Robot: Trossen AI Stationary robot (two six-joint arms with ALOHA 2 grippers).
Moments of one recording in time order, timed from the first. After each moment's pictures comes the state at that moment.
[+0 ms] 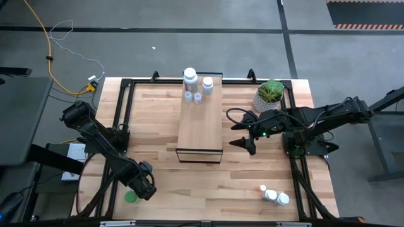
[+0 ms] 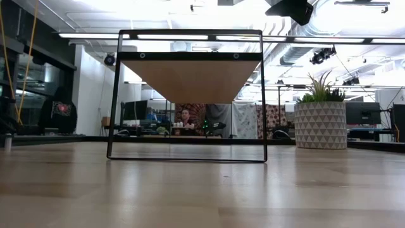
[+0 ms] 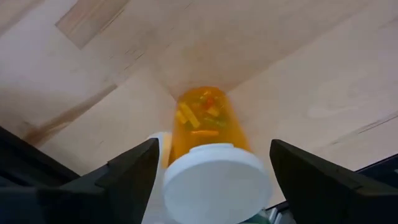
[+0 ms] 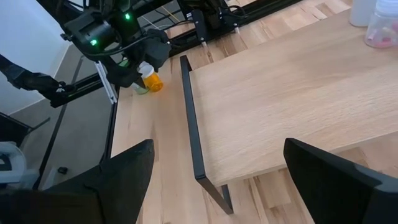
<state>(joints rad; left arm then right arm) -0.71 1.52 0.85 -0.76 0.20 -1.78 0.18 1.09 0.99 -0.40 0.10 0.47</state>
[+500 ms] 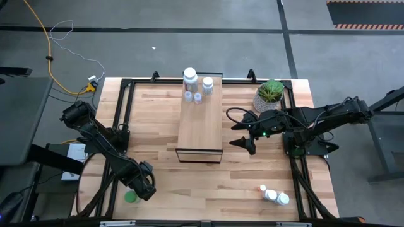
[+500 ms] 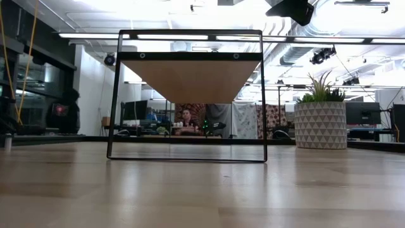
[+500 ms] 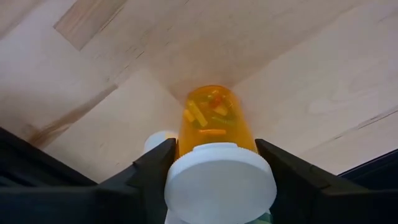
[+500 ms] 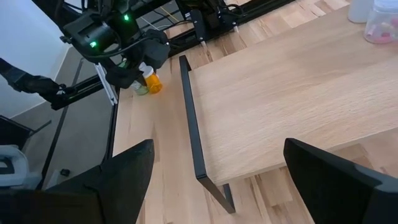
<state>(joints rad) -0.70 1.52 0.85 -0.76 0.21 -1.75 0.18 1.09 0.99 -0.41 0.10 0.49</state>
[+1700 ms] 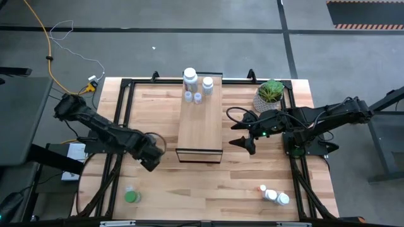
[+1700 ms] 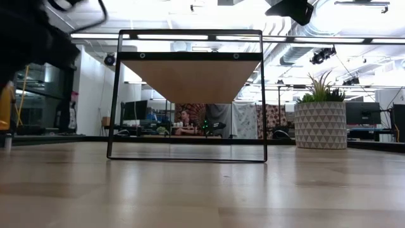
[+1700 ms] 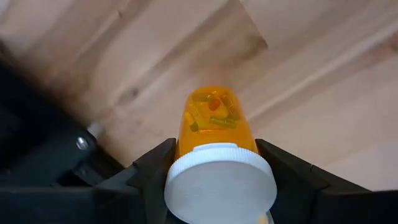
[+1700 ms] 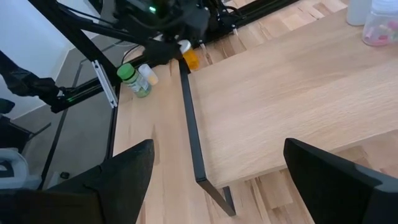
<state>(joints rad) -0.28 1.35 0.85 -1.15 0.11 -1.28 0.18 1.09 0.99 -0.40 0.11 0.50</state>
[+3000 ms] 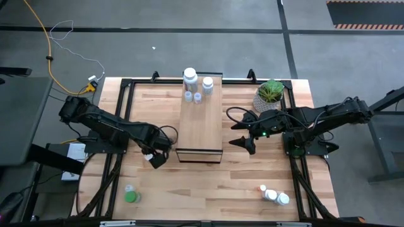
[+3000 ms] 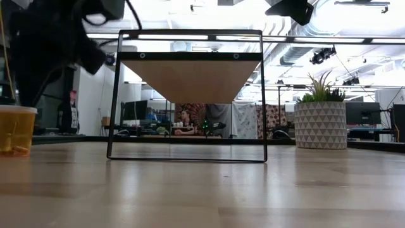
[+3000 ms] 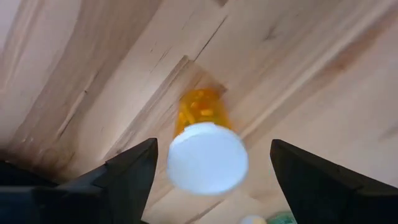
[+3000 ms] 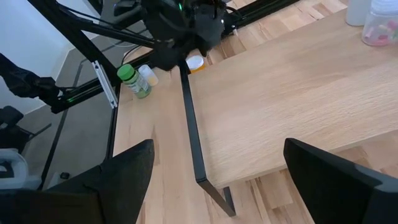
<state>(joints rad) -0.12 1.41 0.88 -1.06 0.14 -0.92 0.18 1.09 0.99 -0.40 0.11 0.50</state>
